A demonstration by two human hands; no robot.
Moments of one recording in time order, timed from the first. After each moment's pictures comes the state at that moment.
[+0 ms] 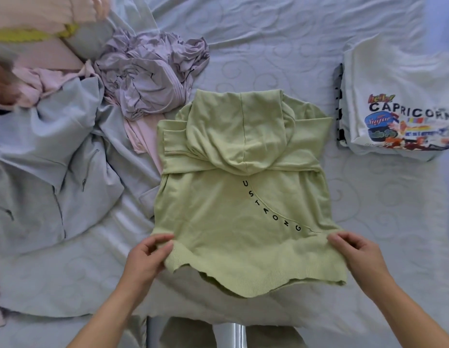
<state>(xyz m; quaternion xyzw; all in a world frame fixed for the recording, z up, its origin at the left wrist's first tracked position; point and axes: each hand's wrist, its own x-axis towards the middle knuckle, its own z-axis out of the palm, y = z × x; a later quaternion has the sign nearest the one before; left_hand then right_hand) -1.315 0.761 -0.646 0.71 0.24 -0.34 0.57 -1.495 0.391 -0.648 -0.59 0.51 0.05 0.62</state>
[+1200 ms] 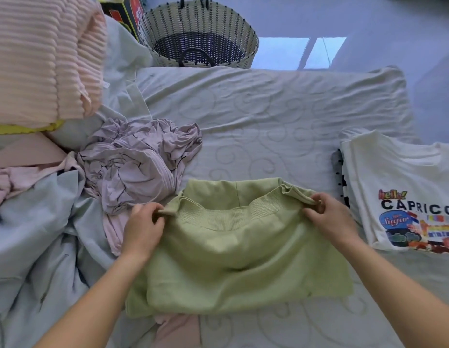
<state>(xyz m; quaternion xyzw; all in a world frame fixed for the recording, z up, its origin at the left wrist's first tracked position) -1.055 0.635 -0.710 0.96 -0.08 -0.13 0.25 -1.227 0.279 -0.703 -0.86 0.41 0.05 0.31</state>
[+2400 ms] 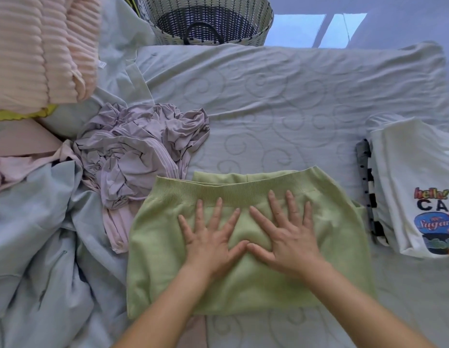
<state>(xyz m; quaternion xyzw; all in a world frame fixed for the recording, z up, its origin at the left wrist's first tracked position) -1.130 0.559 -0.751 0.93 -0.31 -0.18 -0.01 -1.216 0.382 -0.742 -0.99 0.10 0.12 0.07</state>
